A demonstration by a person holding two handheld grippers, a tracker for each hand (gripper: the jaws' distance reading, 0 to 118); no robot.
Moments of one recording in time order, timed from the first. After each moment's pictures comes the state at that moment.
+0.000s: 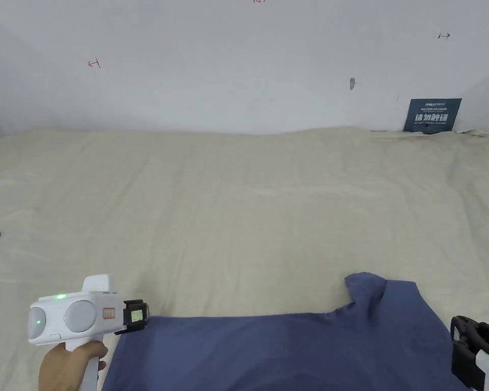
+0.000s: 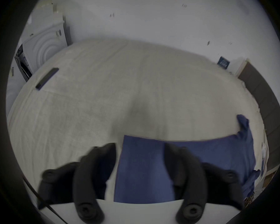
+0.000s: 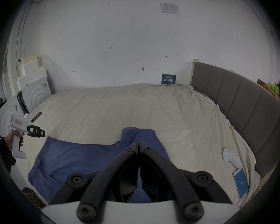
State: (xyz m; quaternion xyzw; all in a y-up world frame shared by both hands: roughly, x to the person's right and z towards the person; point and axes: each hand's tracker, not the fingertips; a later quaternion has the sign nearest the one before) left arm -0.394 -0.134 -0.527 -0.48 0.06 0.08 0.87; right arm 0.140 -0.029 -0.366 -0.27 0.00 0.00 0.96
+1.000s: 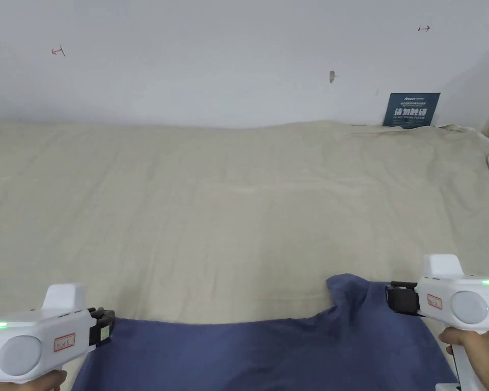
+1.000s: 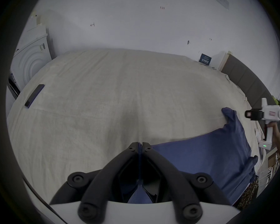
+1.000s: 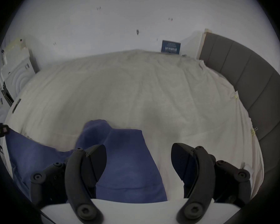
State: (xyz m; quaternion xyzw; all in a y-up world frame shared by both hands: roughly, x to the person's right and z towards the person) left arm -0.376 -0.097 -0.493 -0.41 -0.03 0.05 0.91; right arm 0.192 -0.125 -0.565 -0.43 -0.01 0.01 0.90
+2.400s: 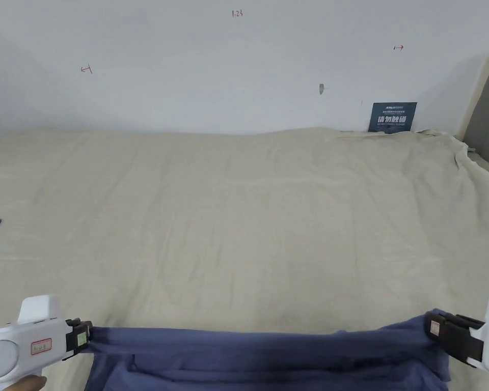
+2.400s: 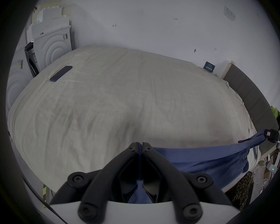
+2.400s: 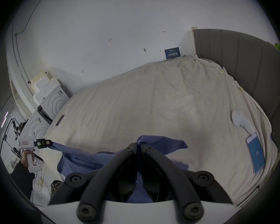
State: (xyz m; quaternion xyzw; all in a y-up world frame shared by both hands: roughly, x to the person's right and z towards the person) left arm -0.407 -0.079 -0.326 -0.40 0.02 0.09 0.91; right arm 0.237 -0.046 -0.275 -0.35 0.08 -0.14 0.92
